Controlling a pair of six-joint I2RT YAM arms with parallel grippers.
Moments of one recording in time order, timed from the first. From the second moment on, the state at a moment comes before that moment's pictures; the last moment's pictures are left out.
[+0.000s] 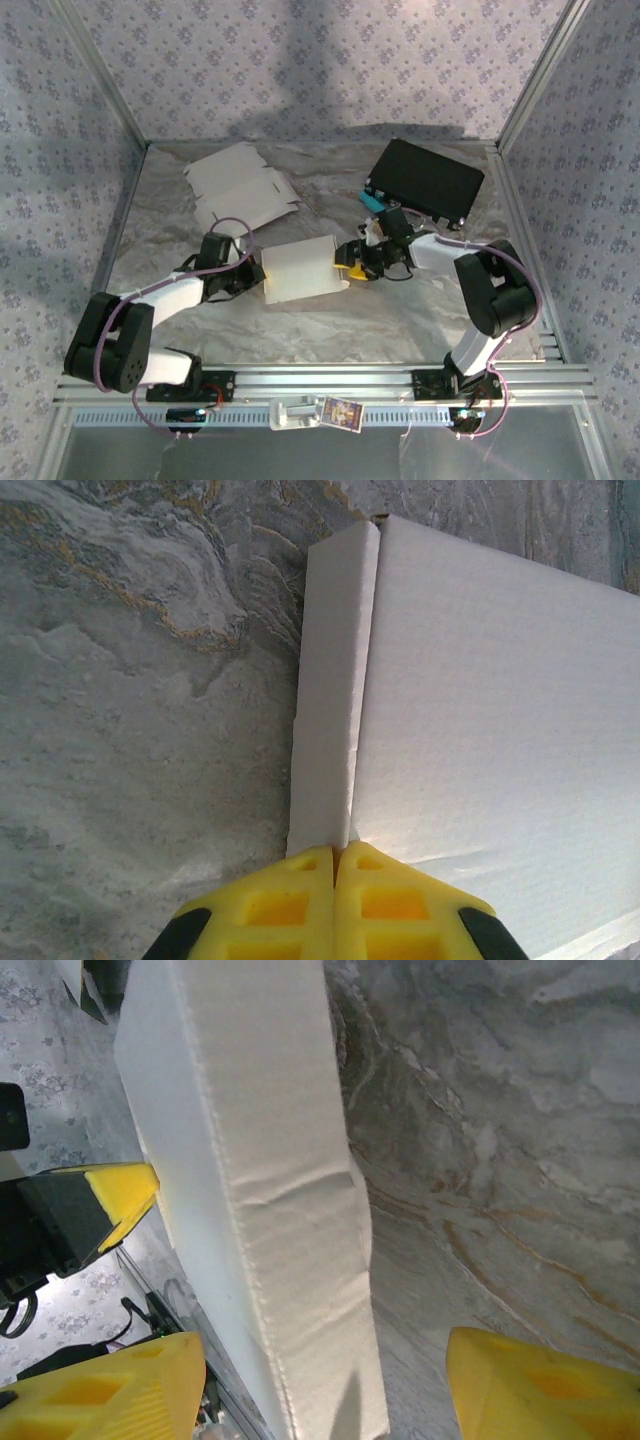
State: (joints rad) left arm -0.31 1.36 0.49 -0.09 0.41 -0.75; right arm 0.44 1.70 0.86 -0.18 -0.75 0.67
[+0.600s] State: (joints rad) left arm -0.30 1.34 0.49 -0.10 0.41 -0.76; right arm 0.52 1.88 1.00 -0.05 -0.86 0.78
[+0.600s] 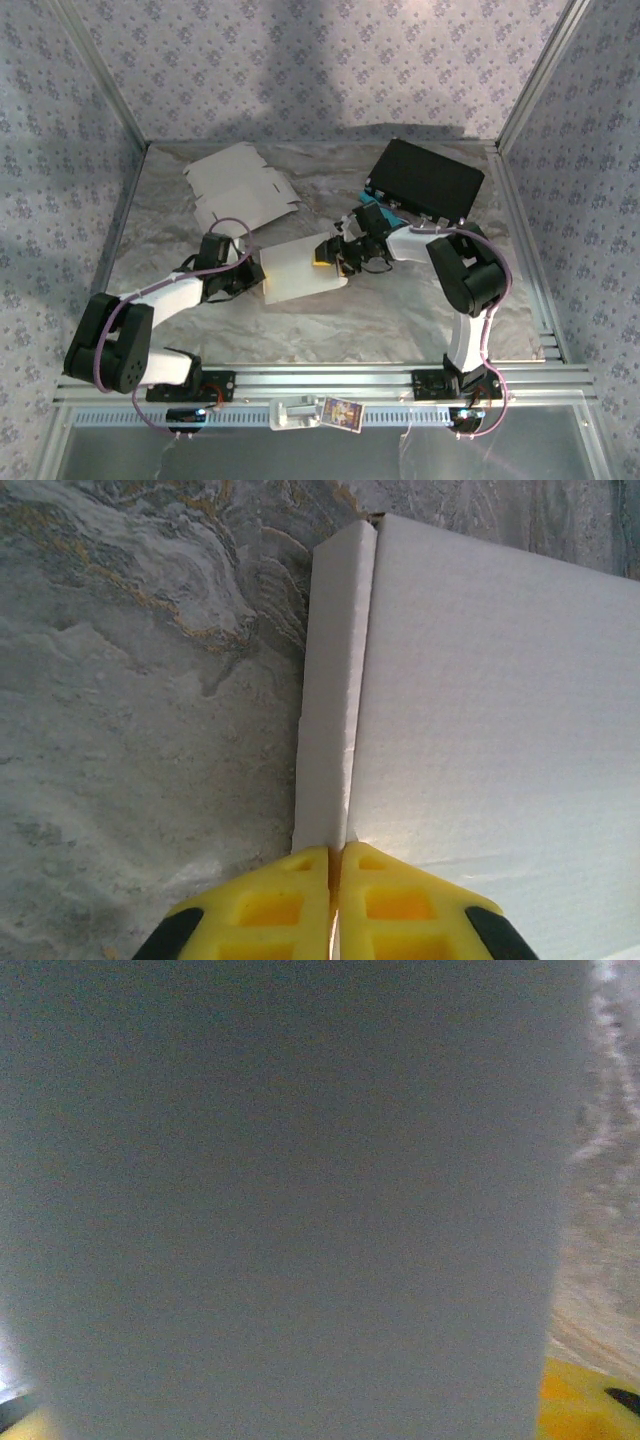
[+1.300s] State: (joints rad) left arm -0.48 1.00 0.75 -0.37 0.23 -0.51; right arm 0.42 1.70 0.94 -0.10 -0.91 1.47
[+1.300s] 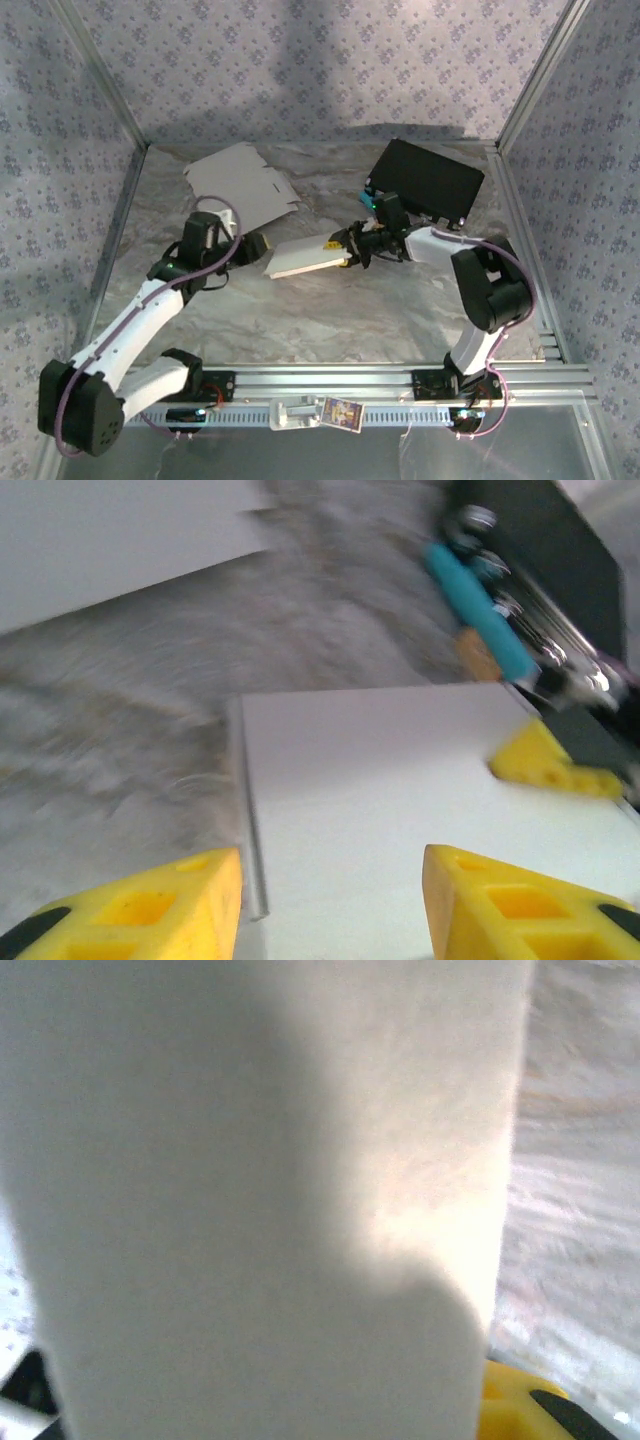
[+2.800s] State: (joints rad) left arm -0.95 1.29 0.78 -0.32 0.03 0.57; right arm 0.25 1.60 0.98 -0.77 -1.06 1.31
